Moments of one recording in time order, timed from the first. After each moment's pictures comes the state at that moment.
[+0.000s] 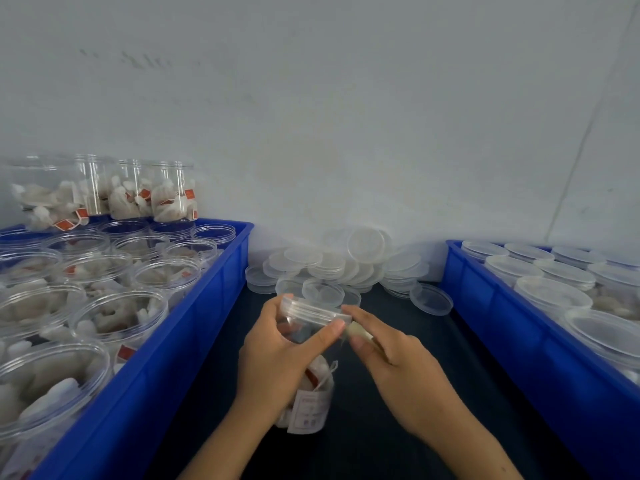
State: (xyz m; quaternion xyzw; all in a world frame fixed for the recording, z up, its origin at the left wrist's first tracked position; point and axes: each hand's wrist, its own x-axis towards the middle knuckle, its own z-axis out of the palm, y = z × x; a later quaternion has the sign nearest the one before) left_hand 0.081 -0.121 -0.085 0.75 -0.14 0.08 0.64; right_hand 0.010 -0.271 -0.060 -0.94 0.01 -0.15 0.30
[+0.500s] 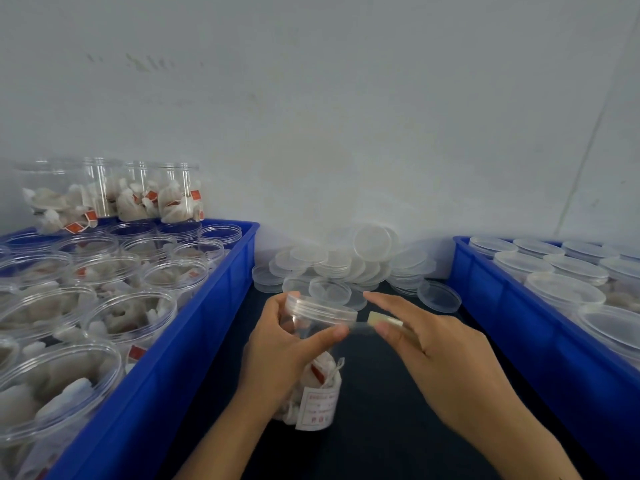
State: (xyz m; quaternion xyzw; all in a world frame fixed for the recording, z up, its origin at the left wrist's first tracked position) left_hand 0.089 -0.112 -0.085 0.72 -0.18 0.04 0.67; right_hand -0.018 -0.274 -0.026 -0.96 -0.01 -0.25 0.15
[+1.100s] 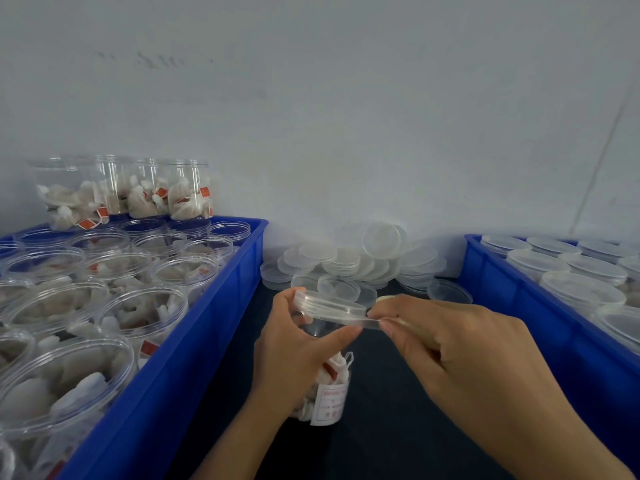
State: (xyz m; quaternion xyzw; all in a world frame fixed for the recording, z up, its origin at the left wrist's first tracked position) left_hand 0.090 -0.115 -0.090 0.74 -0.16 0.08 0.64; right_hand -0.039 -0.255 -0.001 -0.94 -0.08 -0.34 0.05
